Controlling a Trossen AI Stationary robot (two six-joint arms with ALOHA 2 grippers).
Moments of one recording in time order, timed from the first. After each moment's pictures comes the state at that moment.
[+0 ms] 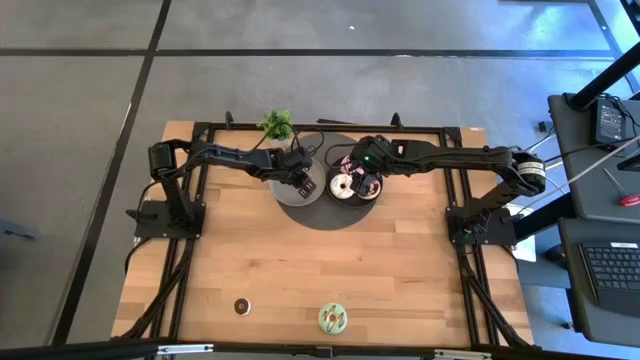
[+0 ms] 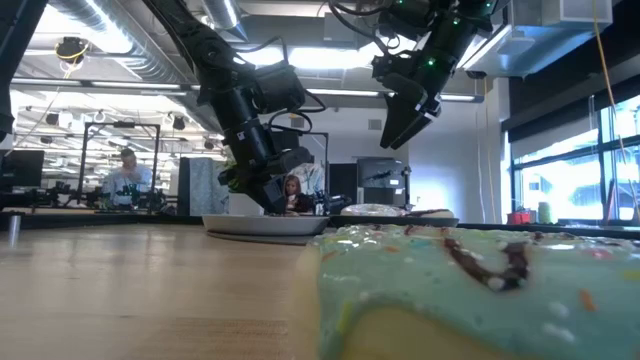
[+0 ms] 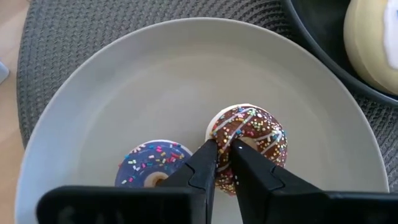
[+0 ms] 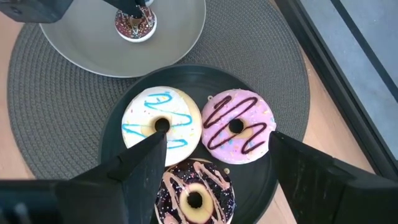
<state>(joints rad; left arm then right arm) 0.35 1.78 1.00 -0.25 -0.18 -0.43 -0.26 1.54 1.15 -0.60 0.24 0.09</state>
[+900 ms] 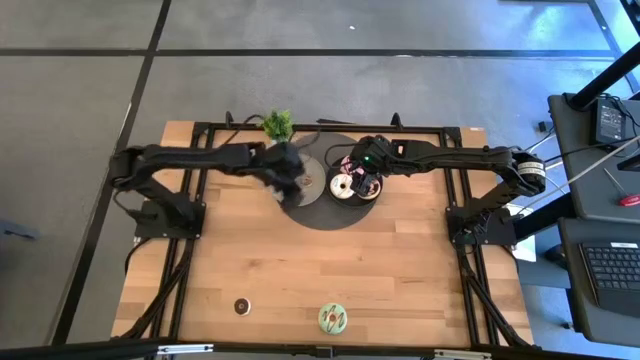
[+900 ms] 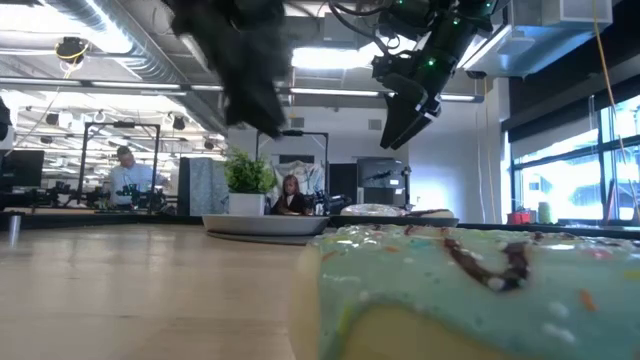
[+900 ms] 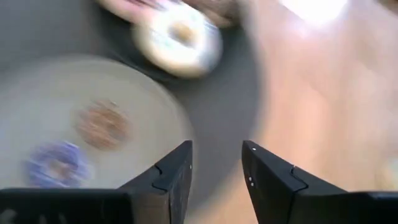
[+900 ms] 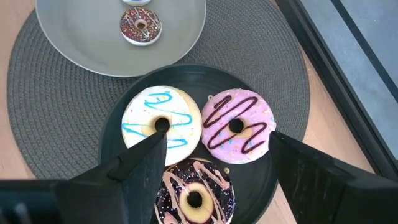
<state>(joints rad) 0.27 1.49 1.08 -0.50 0.15 -0.27 -0.26 1.54 1.15 -0.60 0.24 0.09</state>
